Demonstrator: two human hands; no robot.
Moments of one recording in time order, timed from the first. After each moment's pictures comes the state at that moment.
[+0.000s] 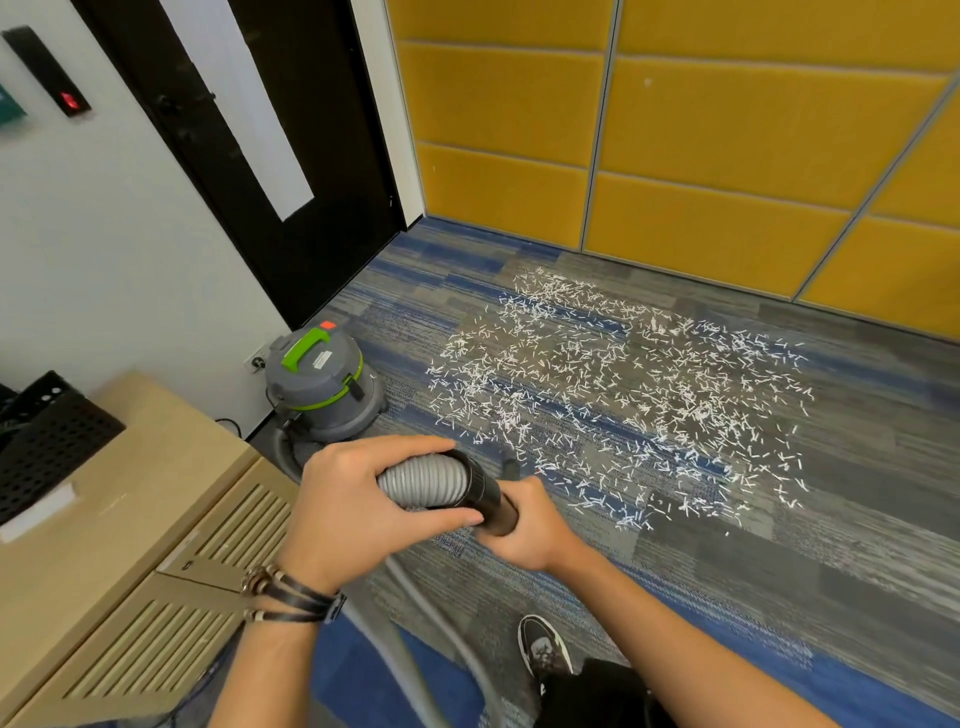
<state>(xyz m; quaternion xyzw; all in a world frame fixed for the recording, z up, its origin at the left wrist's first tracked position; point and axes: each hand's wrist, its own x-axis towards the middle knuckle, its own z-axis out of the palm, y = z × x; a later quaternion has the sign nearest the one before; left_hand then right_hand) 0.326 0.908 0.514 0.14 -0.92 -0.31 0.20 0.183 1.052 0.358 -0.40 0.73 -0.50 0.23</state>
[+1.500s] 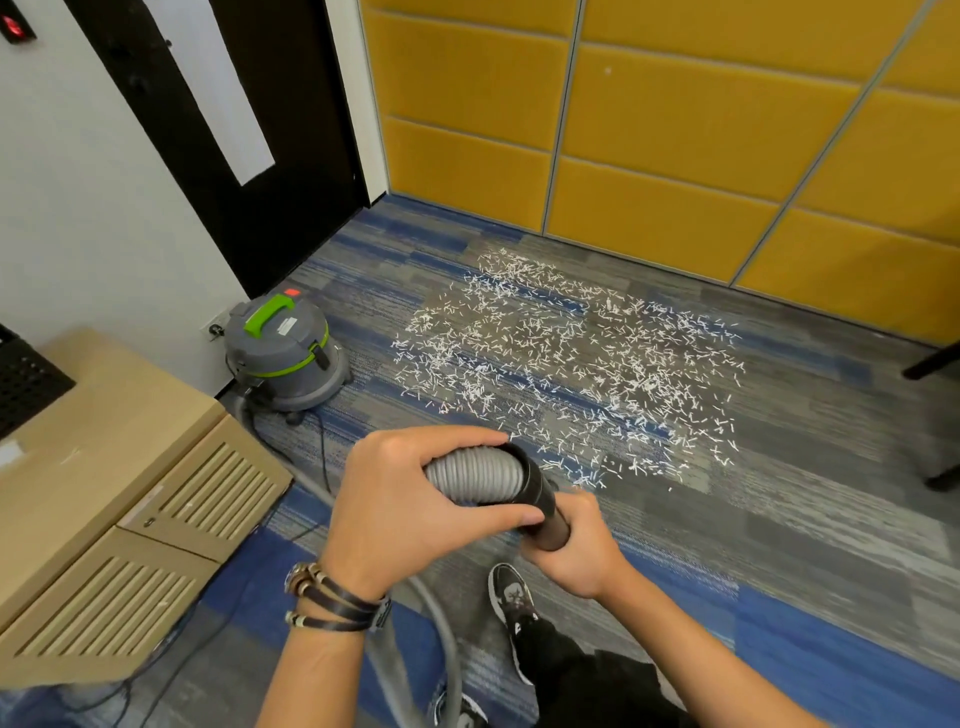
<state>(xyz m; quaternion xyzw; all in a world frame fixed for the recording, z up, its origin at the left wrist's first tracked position) 0.390 0.988 0.508 0.09 -0.88 -0.41 0.23 0.275 1.165 0.369 -0.34 0.77 -0.51 0.18</state>
